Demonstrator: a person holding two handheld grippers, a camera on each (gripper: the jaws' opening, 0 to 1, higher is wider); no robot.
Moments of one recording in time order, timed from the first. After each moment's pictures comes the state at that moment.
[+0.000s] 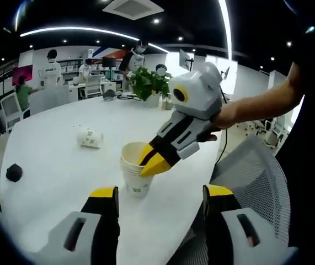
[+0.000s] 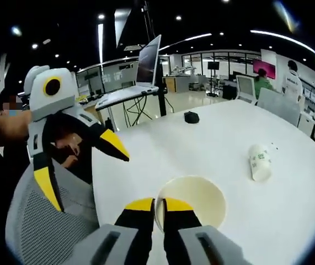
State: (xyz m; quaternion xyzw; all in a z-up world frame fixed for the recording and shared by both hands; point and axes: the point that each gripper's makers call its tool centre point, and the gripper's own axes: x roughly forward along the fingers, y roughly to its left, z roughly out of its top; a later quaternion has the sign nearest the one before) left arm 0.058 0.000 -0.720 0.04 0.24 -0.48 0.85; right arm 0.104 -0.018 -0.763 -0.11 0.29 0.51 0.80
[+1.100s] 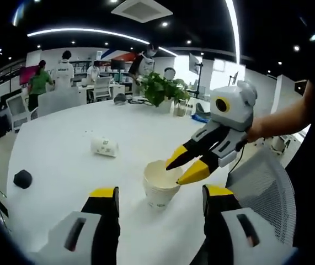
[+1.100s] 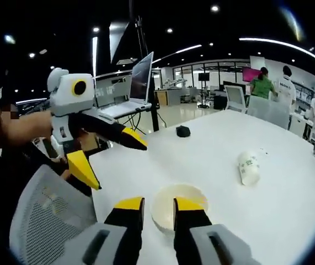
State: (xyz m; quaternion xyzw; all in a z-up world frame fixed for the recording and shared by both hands) left arm 0.109 0.014 -0.698 0.03 0.22 -0.45 0.87; right arm 0.105 -0.038 -0.728 -0.07 0.23 0.48 0.84
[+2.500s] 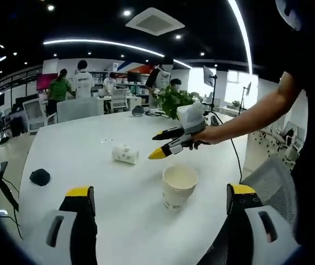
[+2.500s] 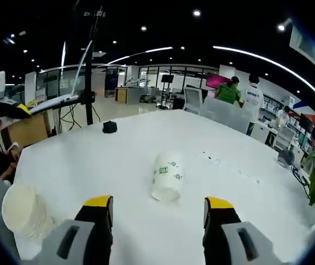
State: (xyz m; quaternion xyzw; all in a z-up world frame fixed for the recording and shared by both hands) left arm 0.110 0.049 -0.687 0.02 0.19 -0.39 0.90; right arm 0.304 -0.115 -0.790 -0.14 0.22 0.33 0.90
